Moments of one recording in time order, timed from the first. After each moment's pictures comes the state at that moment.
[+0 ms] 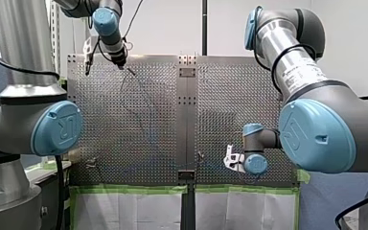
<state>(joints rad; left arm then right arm) -0.16 -1.37 -1.73 -3.45 -1.82 -1.71 1.94 -0.76 1.91 -0.92 1.68 1.74</state>
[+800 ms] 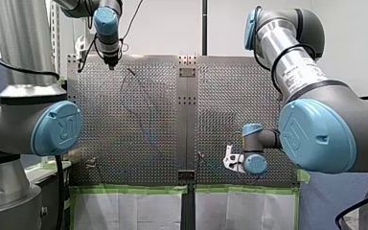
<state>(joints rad) -0.16 -1.37 -1.73 -3.47 -1.97 -1.70 1.95 -0.76 1.91 -0.91 1.68 1.74</state>
